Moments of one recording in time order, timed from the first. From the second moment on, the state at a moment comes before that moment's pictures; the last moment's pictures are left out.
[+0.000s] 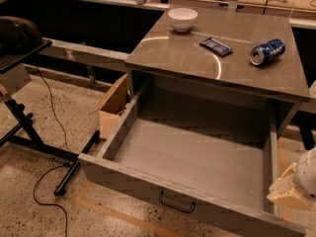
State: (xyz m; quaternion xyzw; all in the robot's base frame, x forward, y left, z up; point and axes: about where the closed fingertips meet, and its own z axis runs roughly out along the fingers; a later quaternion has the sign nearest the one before) arm 0.342 -0.271 0.770 -0.48 0.86 0.06 0.13
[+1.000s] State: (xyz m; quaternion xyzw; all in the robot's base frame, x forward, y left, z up) arm 0.291 -0.222 0.734 -0.48 0.87 0.09 0.09
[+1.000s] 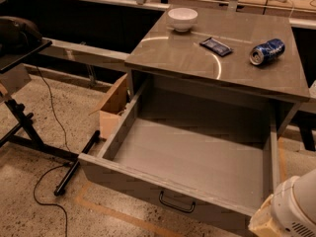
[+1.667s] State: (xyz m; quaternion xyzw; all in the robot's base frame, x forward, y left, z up) arm 0.299 -0.208 0.714 -0.52 0.84 0.03 0.16
